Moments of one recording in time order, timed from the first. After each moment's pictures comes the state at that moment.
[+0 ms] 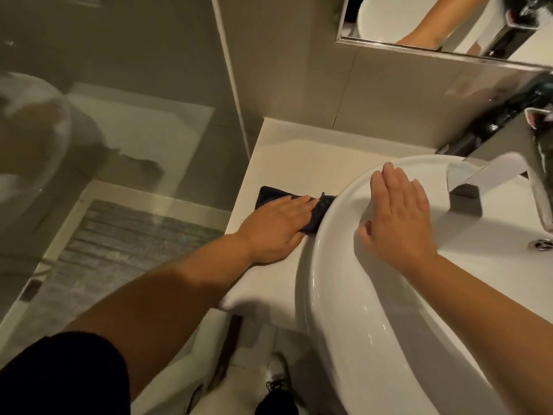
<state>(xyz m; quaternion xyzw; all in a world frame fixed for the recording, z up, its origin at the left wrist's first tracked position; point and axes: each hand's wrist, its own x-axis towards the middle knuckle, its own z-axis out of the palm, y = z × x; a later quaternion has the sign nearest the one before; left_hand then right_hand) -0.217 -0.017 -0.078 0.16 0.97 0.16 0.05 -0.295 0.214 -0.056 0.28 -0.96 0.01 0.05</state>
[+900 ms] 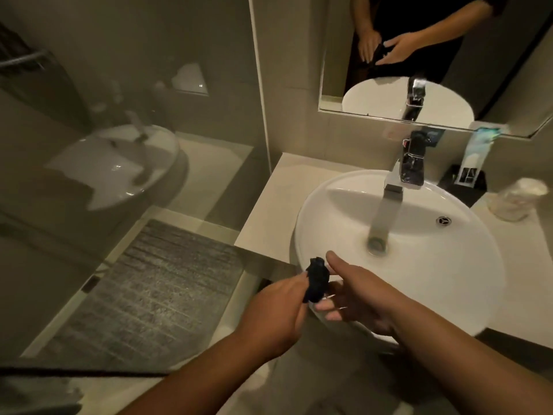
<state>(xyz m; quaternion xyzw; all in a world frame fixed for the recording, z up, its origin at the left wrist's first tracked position) 0.063 0.169 0.073 -0.07 0.96 0.27 -0.05 -0.057 0.307 0.105 0.03 -0.65 0.54 -0.53</state>
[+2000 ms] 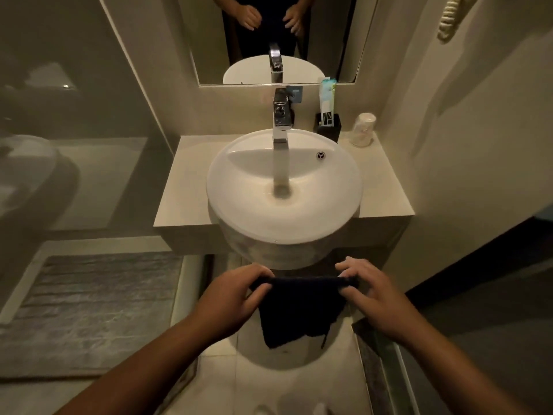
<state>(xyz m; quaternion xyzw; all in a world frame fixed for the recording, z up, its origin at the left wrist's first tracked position) 0.141 0.229 0.081 0.13 0.93 0.35 0.00 0.106 0.510 0.081 0.14 -0.87 0.46 -0.15</state>
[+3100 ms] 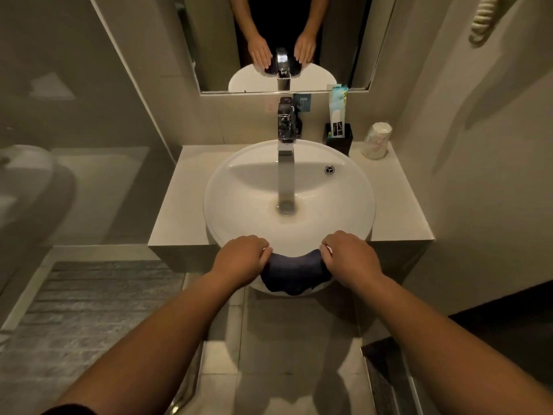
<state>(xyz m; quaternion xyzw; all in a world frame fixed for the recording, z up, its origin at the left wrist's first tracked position) -0.017 0.227 0.023 0.03 0.99 0.12 0.09 -0.053 0.448 0.043 0.12 -0.98 0.09 -0.12</state>
